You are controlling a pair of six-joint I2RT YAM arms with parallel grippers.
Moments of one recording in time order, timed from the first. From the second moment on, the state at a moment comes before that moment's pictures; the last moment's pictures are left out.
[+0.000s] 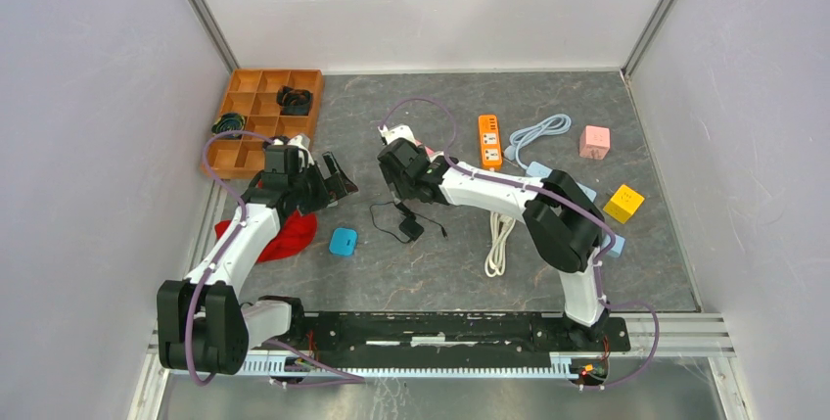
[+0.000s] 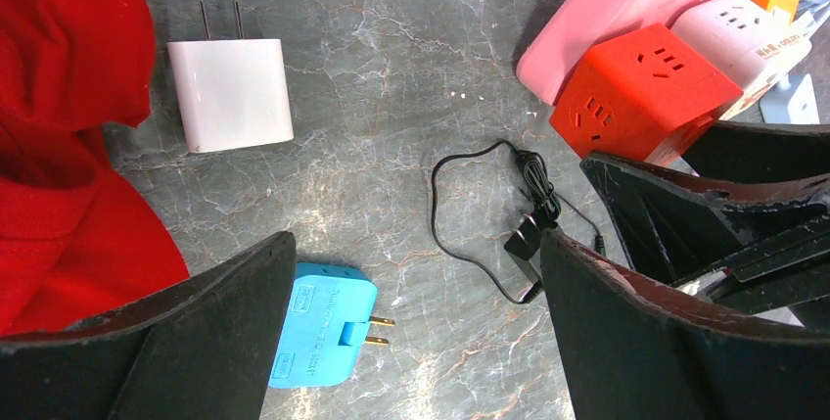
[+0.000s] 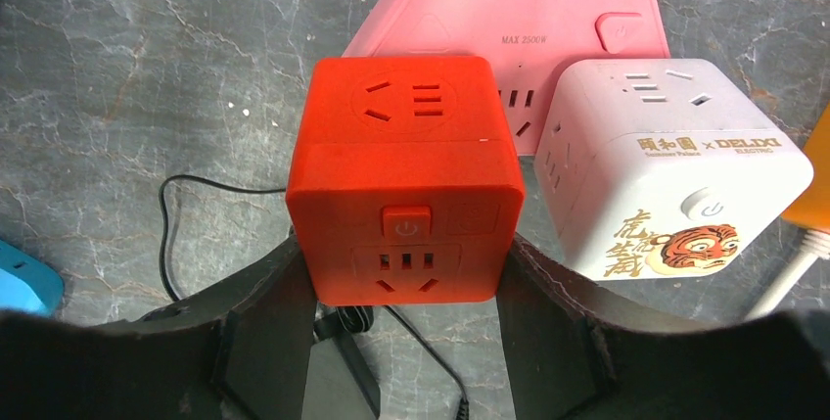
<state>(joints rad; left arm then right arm) -0.08 1.17 0.71 -0.37 0.26 -0.51 0.93 2.00 1.48 -0.38 0.41 0.33</state>
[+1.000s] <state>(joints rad) -0.08 1.17 0.71 -0.37 0.24 -0.51 0.93 1.97 1.48 -0.46 0.42 0.28</state>
